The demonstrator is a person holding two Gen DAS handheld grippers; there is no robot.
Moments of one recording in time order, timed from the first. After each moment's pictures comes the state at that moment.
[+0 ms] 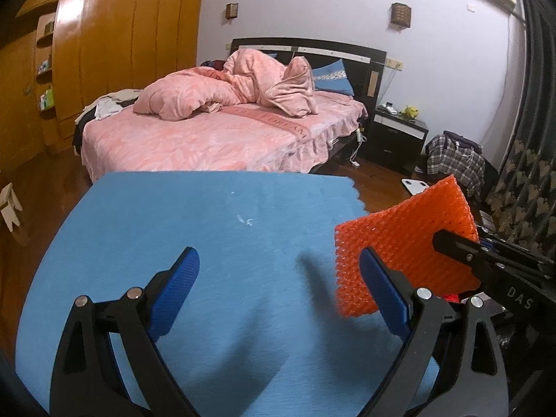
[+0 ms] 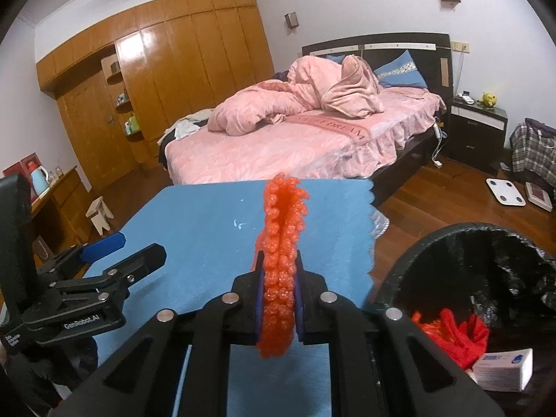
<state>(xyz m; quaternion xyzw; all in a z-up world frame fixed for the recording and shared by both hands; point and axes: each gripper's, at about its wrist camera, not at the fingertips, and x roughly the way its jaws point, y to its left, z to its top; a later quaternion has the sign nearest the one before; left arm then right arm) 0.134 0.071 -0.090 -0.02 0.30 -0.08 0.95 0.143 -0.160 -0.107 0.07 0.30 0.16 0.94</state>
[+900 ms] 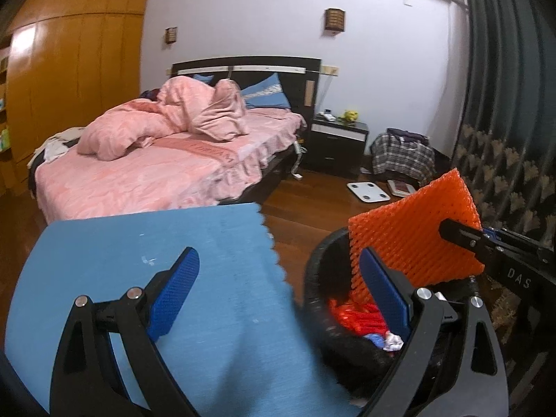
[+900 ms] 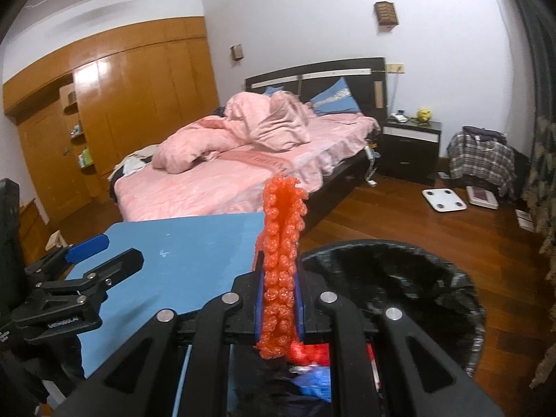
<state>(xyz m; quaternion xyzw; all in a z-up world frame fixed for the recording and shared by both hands) 0.117 -0.054 -0.055 0.01 0.26 -0.19 0.95 0.089 -0.286 -0.070 0.08 0.25 0.04 0.96</state>
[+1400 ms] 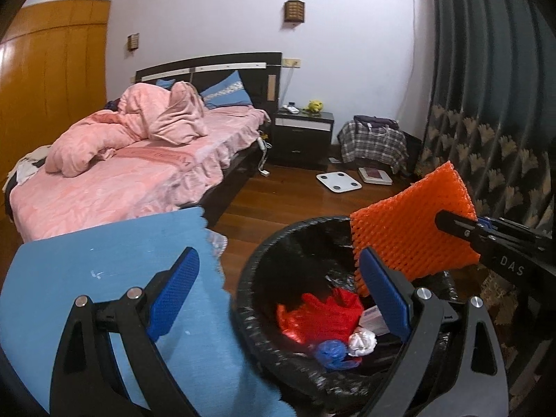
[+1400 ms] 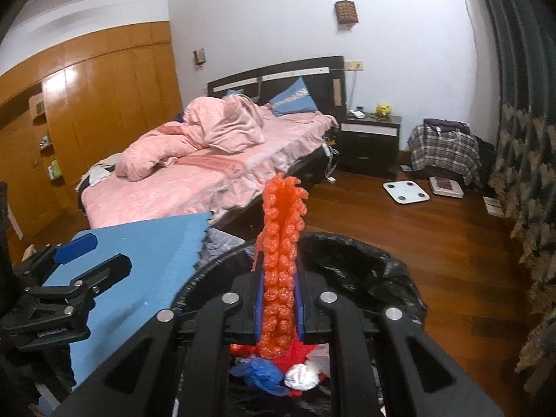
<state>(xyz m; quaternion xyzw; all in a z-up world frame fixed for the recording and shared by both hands) 0.115 -0.130 -0.070 0.05 0.26 -0.25 0.93 0.072 -0.361 -0.086 0.09 0.25 -0.04 0.96</state>
